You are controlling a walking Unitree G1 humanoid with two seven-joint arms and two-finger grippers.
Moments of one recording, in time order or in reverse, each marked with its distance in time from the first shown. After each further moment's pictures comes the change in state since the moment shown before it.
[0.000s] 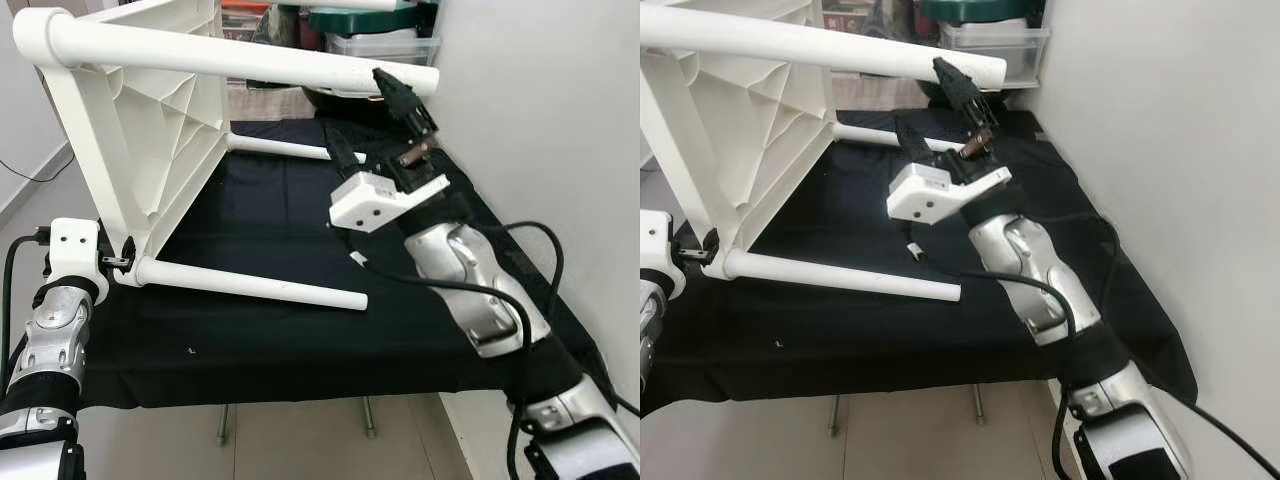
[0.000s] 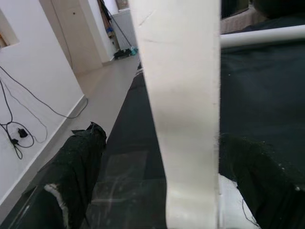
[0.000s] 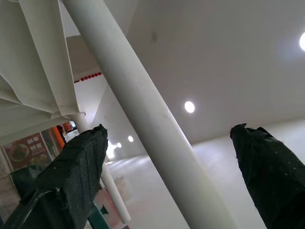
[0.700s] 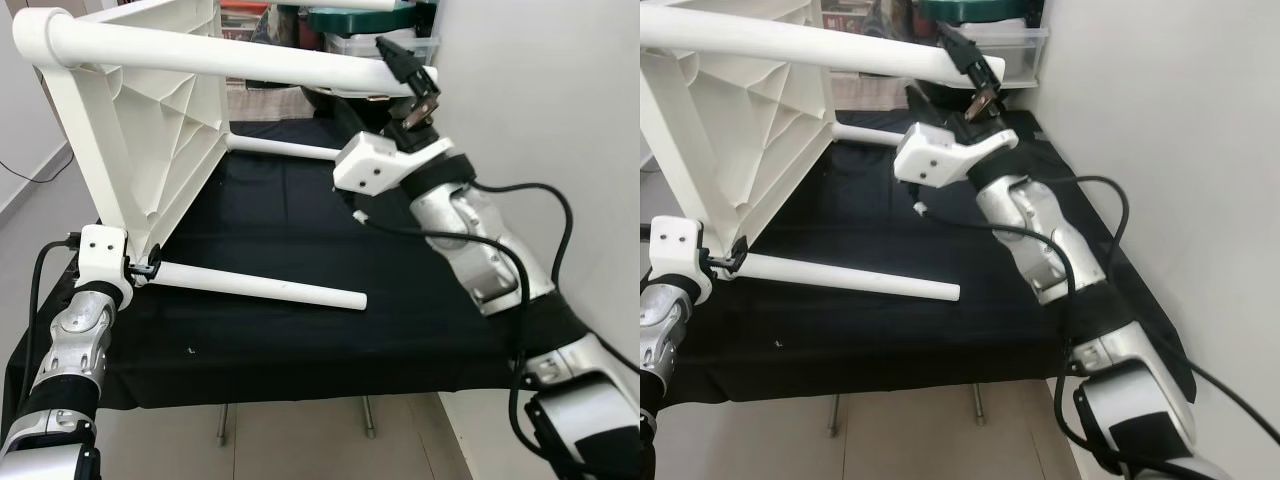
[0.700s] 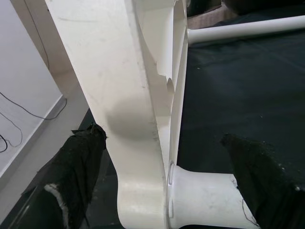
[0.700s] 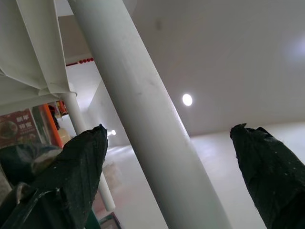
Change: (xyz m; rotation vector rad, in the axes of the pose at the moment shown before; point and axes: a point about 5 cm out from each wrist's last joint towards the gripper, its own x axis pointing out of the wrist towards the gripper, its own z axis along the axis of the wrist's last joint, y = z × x) left arm -0.003 -0.022 -0.009 -0.012 0.012 -0.084; right arm 0.023 -0.012 -0.026 -0.086 0.053 0.030
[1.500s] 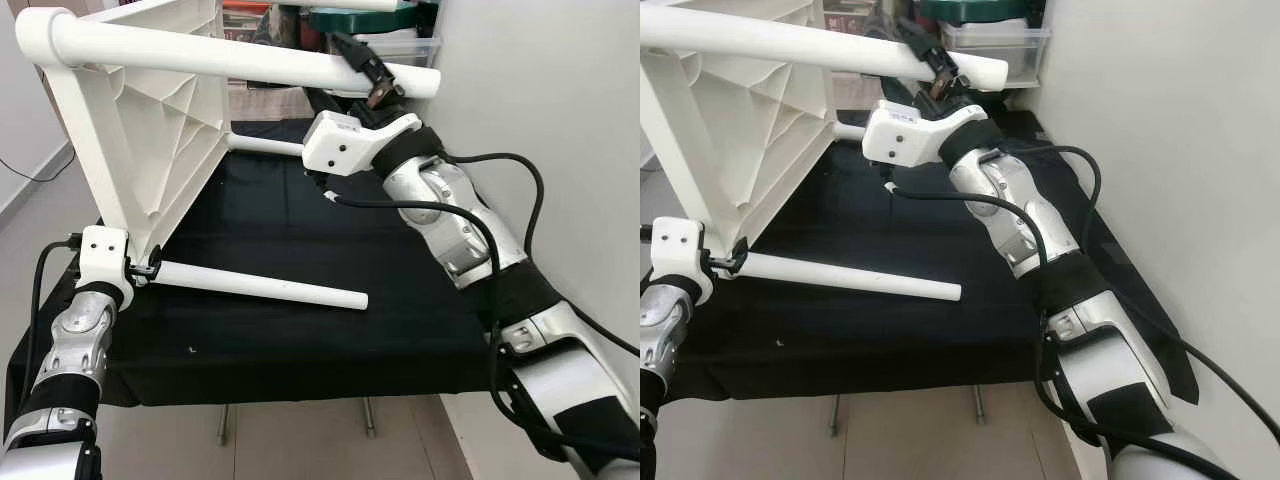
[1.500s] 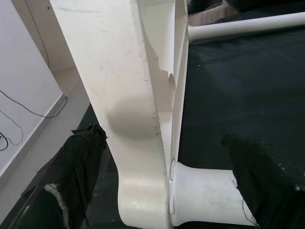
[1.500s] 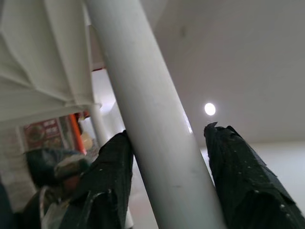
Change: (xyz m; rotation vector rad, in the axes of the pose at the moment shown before) left arm 0.001 -0.001 -0.002 0.004 0.007 0.002; right arm 0.030 0.011 0.016 0.018 -0.020 0.122
